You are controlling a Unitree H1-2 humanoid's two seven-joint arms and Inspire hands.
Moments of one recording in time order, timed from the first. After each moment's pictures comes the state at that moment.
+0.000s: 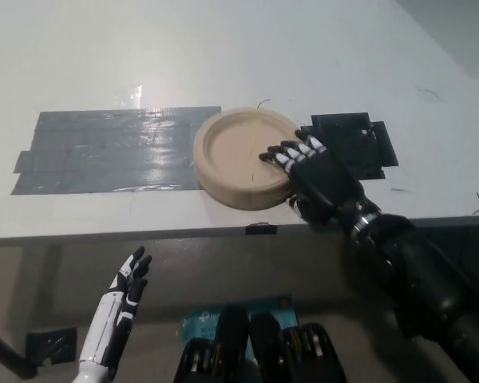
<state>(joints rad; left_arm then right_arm) 0.08 0.10 -0.07 -0.18 0.17 0.01 -0.04 -0.73 -0.22 0.55 0.71 -0.94 -0.21 -0.25</state>
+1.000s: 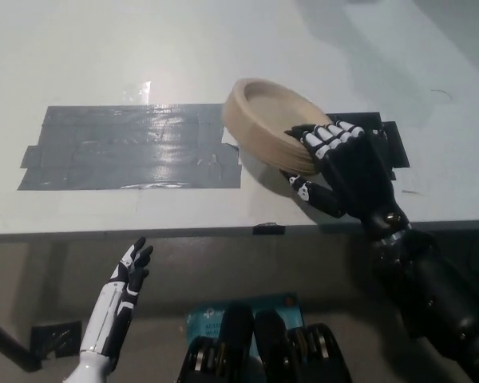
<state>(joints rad) 0.05 0.10 -0.07 -0.18 0.16 0.02 -0.04 -0.63 -0.28 0.52 0.53 -0.98 -0.30 -0.71</state>
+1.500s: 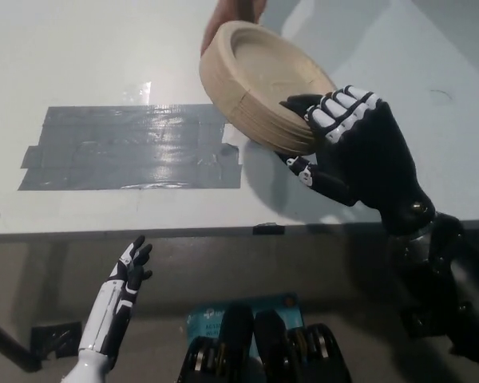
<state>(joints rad) 0.05 0.11 -0.07 -0.18 0.16 0.02 -0.04 -0.60 -0.33 0.45 0.15 -1.00 -0.30 -0.60</state>
